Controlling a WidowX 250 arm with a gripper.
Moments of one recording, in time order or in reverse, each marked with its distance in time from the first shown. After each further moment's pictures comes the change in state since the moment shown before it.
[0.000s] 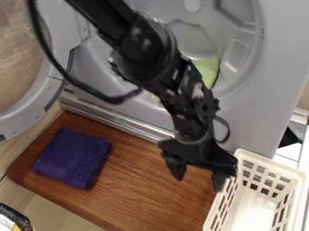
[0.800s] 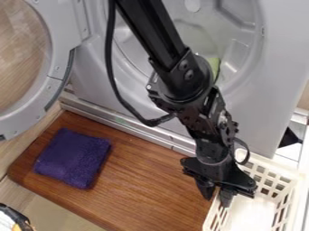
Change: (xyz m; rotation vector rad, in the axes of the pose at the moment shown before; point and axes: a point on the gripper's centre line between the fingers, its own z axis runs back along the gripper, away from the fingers) arm -0.001 -0.020 -0.040 -0.024 0.031 -0.079
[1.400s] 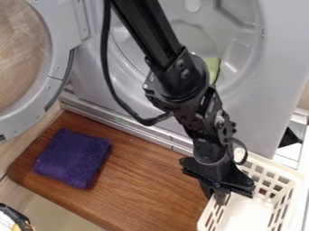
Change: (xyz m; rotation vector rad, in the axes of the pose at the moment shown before) arm -0.003 0.005 0.003 0.015 0.002 -0.024
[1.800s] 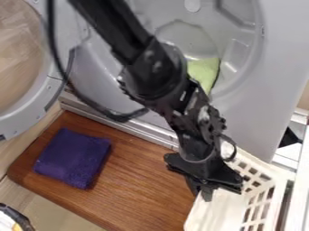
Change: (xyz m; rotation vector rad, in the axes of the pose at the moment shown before) arm -0.010 0.004 0.031 0.009 -0.049 0.062
